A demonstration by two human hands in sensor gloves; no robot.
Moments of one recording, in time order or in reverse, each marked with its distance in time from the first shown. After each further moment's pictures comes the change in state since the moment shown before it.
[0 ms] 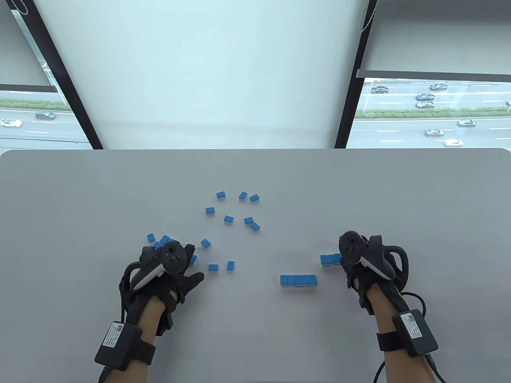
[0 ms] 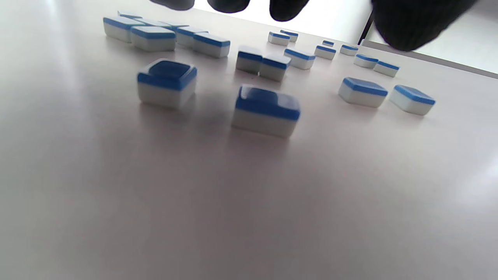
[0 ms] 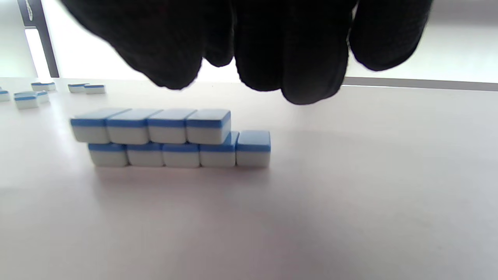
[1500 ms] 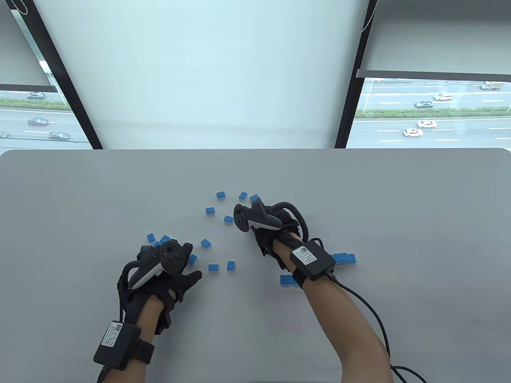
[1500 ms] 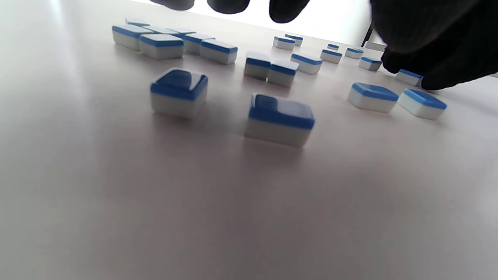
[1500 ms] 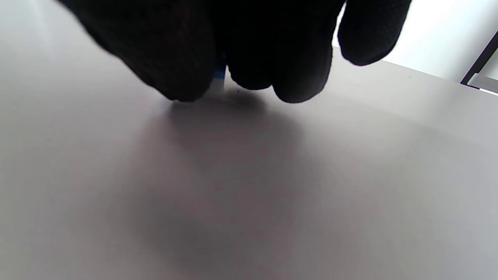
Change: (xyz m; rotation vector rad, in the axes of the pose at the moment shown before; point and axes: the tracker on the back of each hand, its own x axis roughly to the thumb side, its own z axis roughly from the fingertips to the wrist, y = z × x) left_hand -0.003 0.002 -0.001 0.009 0.014 -0.011; right_hand 0.215 0.037 -0.104 0.215 -0.311 0.256
